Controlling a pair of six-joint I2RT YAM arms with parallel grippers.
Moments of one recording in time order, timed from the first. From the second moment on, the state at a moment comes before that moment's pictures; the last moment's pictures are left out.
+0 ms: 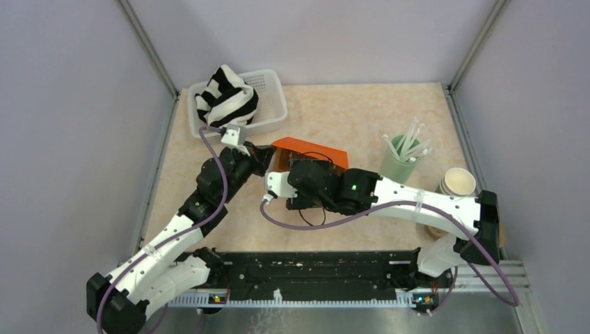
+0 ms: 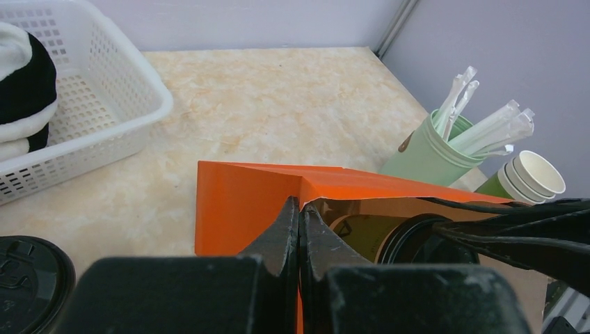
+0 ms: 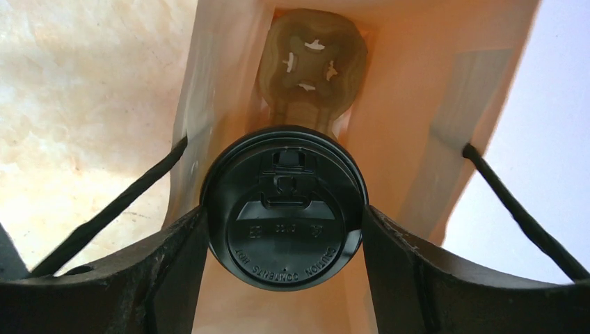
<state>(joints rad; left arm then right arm) -0.60 0.84 0.66 0.20 -0.04 -0.35 1.25 1.46 1.44 -0.78 0.47 -0.57</state>
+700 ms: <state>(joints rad) -0.60 0.80 0.63 0.15 0.07 -0.29 1.18 1.46 1.31 -0.69 0.40 -0.71</state>
